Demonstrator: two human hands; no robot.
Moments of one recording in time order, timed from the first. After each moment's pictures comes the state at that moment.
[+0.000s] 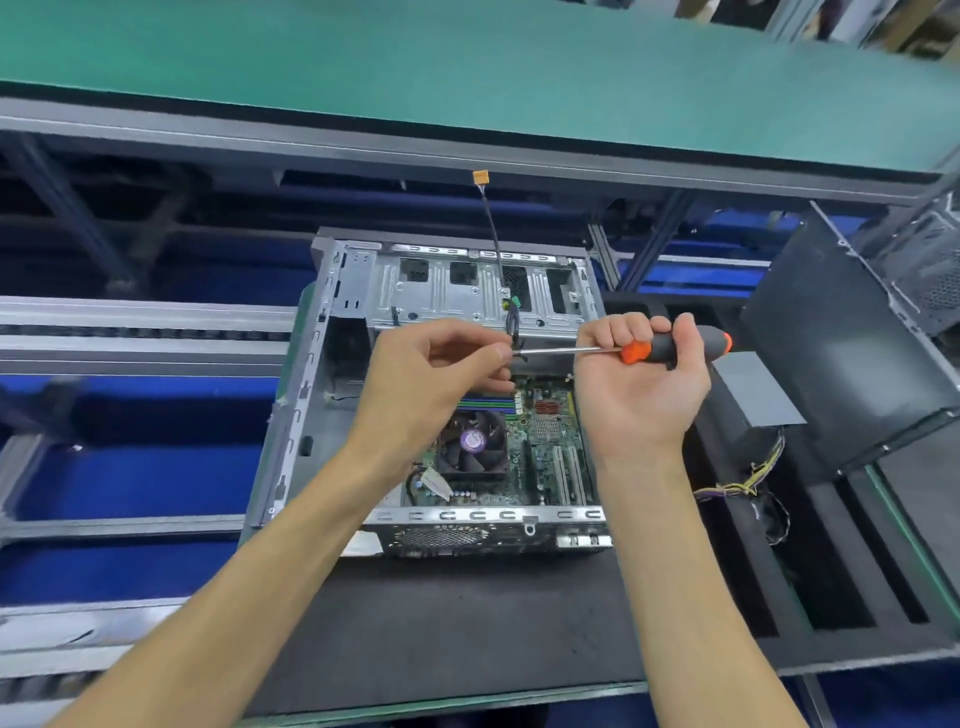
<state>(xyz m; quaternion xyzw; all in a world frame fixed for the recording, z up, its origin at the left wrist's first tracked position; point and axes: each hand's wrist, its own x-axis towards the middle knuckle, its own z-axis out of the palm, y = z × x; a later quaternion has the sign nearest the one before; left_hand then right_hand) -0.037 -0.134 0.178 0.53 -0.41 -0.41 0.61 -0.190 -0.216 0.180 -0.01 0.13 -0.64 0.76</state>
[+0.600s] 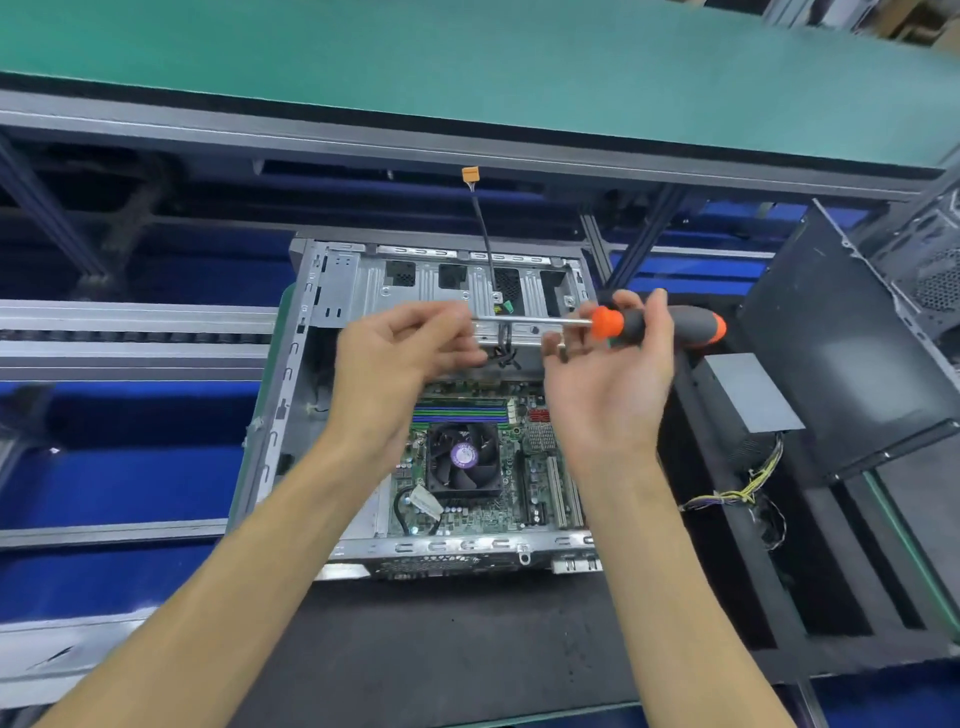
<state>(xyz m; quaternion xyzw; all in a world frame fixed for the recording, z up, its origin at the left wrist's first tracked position) -0.023 -0.169 0.174 0.52 -0.27 -0.46 0.67 -0.172 -0.233 0.173 -0.17 0.26 -0.61 0.73</state>
